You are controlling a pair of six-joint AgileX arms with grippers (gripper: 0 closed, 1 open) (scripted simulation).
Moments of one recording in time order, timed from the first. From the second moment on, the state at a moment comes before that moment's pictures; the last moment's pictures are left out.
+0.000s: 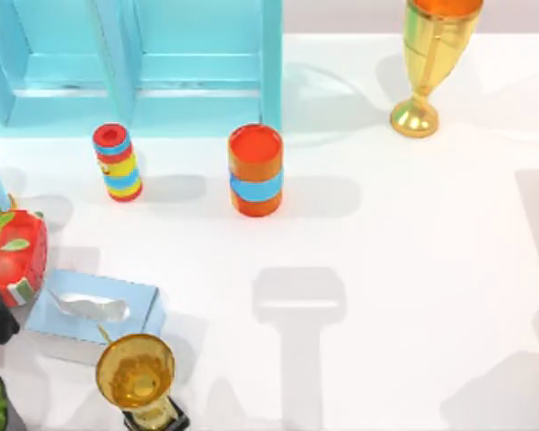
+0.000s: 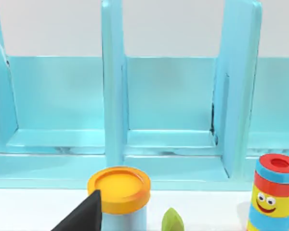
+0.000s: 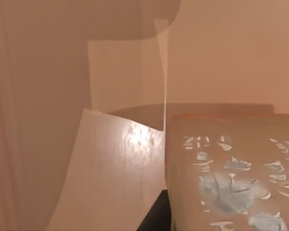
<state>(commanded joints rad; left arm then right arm) 0.00 0.00 0.00 0.00 0.00 0.00 -0.51 1.73 1.05 -0.88 0.00 -0.50</state>
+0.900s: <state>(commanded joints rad) 0.00 0.00 0.00 0.00 0.00 0.00 -0.51 1.63 1.42 -1.36 0.00 -0.50</state>
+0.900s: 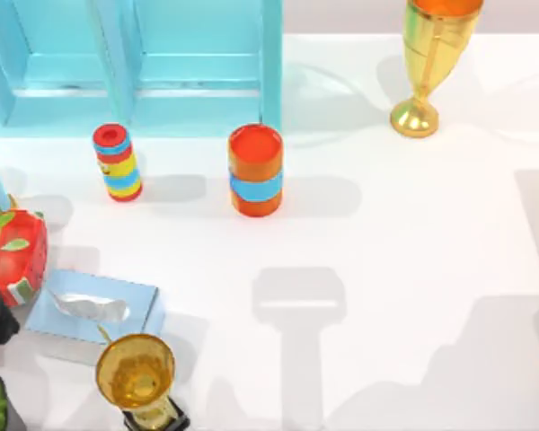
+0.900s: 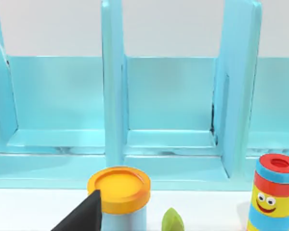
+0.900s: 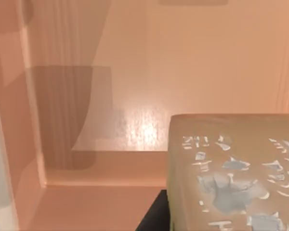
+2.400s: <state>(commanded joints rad) 0.00 0.00 0.00 0.00 0.00 0.00 0.29 1.88 1.36 -1.05 0.00 0.30</state>
